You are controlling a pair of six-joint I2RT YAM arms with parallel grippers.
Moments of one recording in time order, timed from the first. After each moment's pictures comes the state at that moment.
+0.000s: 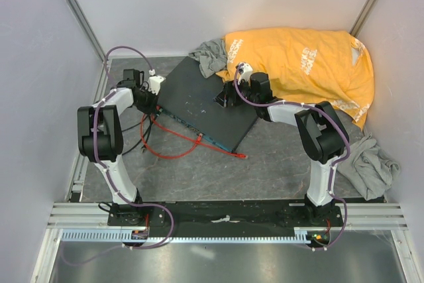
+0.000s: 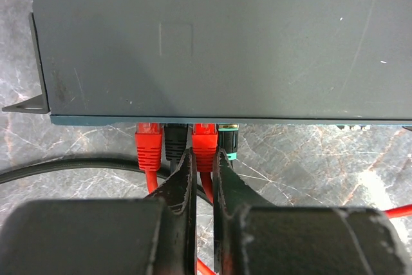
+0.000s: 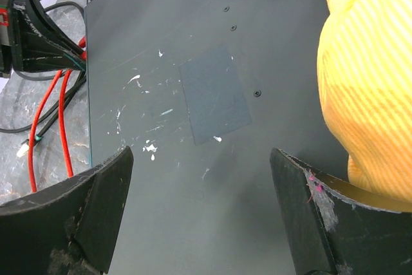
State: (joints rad) left arm 0.04 1.92 1.29 -0.46 0.36 0.54; right arm 0.43 1.98 1.17 0.44 -0.43 0.34
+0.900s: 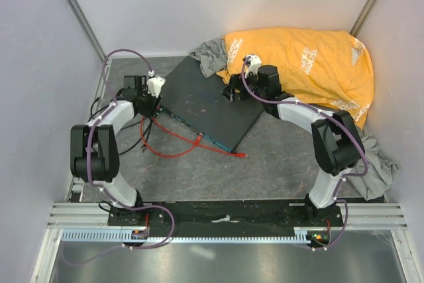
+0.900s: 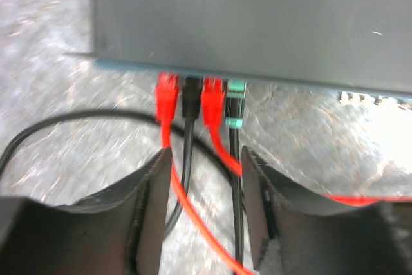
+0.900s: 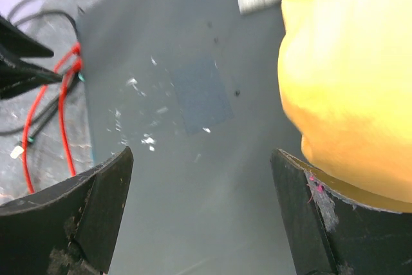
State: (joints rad) left arm -0.01 1.72 1.08 -0.27 0.16 0.53; right arm 0.41 1.84 1.18 0.28 -0.37 0.28
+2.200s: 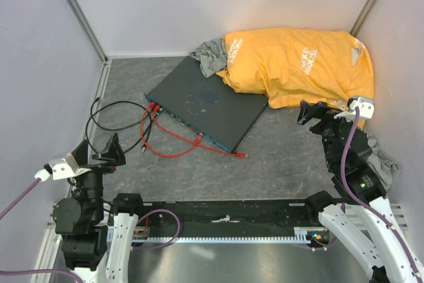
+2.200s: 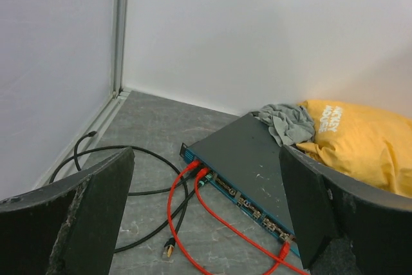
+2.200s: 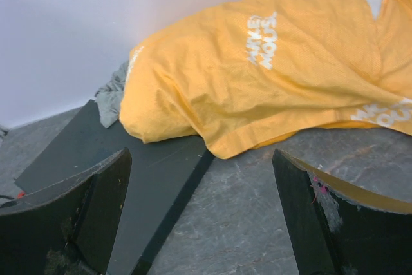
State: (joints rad) left arm -0.03 0.01 0.82 -0.56 -0.18 -0.22; right arm 0.41 0.52 0.81 -0.30 0.46 0.35
